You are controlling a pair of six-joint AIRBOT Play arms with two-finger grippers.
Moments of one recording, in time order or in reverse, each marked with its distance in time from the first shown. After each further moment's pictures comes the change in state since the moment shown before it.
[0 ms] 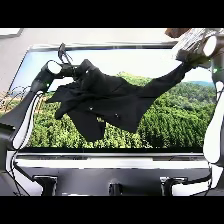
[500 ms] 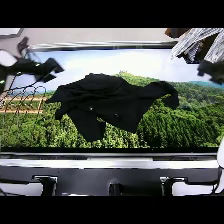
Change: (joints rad) left arm 0.252 0.325 -0.163 0.195 -0.371 0.016; right arm -0.259 0.098 -0.135 0.188 0.165 -0.114
